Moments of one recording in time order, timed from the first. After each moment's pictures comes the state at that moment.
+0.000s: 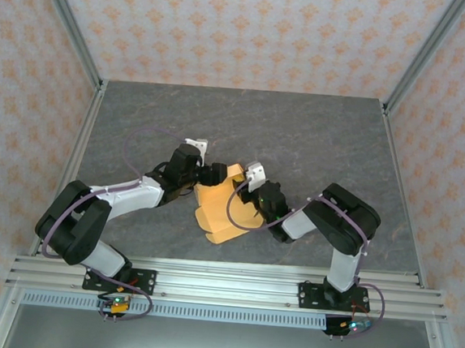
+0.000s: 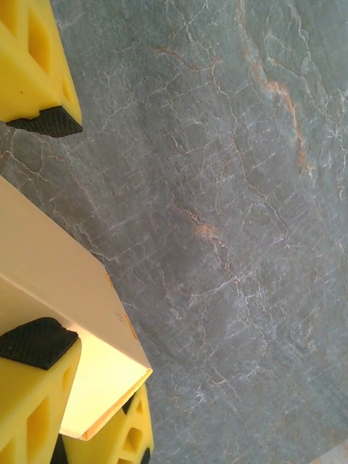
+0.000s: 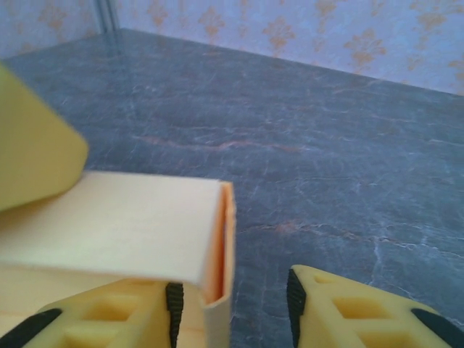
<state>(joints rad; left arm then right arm) -0.49 1.49 0.72 0.15 0.07 -0.49 0.78 1.84 0.52 1.11 0.23 0.03</state>
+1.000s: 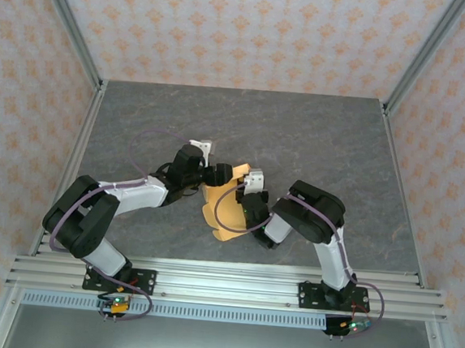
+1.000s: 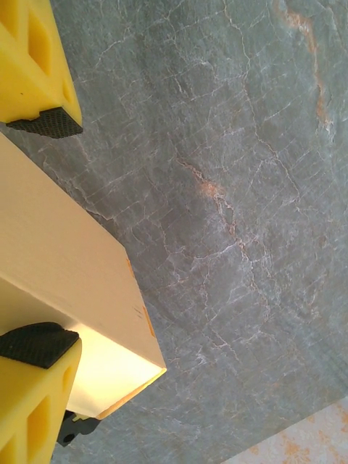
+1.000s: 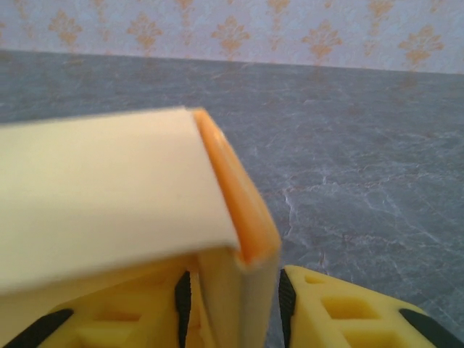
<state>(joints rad) -0.50 1.55 0.72 0.24 0.14 -0.56 0.90 2.08 0.59 1.25 0.71 0.14</state>
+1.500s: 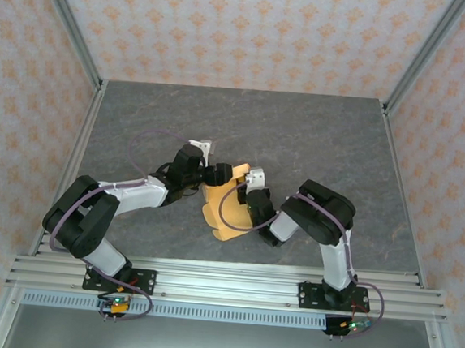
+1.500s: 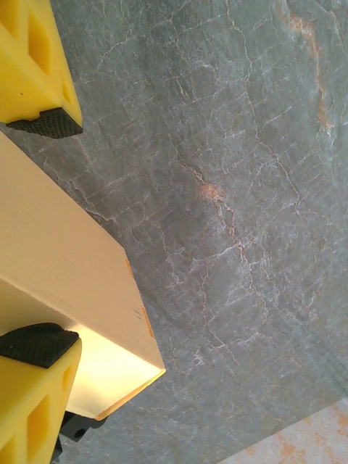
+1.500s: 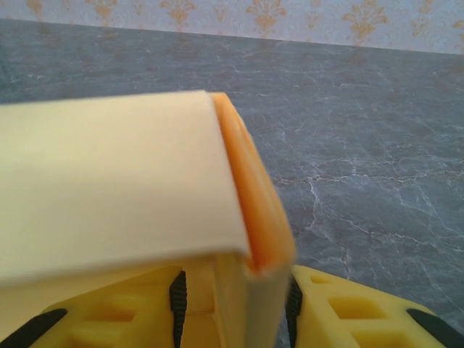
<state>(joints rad) -0.50 1.55 0.72 0.24 0.14 -0.58 0.86 2.03 0.60 1.15 0.58 0.16</state>
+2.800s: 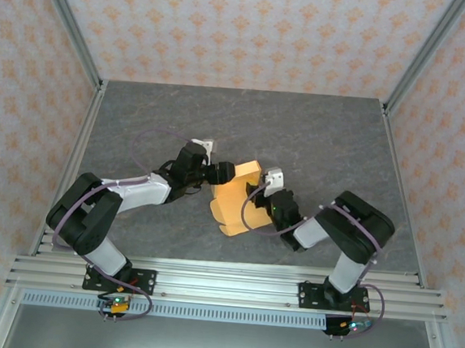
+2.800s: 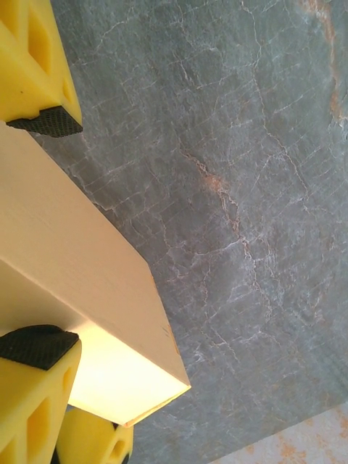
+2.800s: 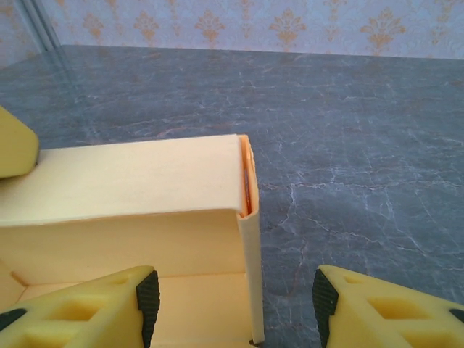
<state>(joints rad) -0.51 1.58 0.76 0.19 0.15 -0.61 0.74 1.69 0.36 1.08 0.30 0.17</state>
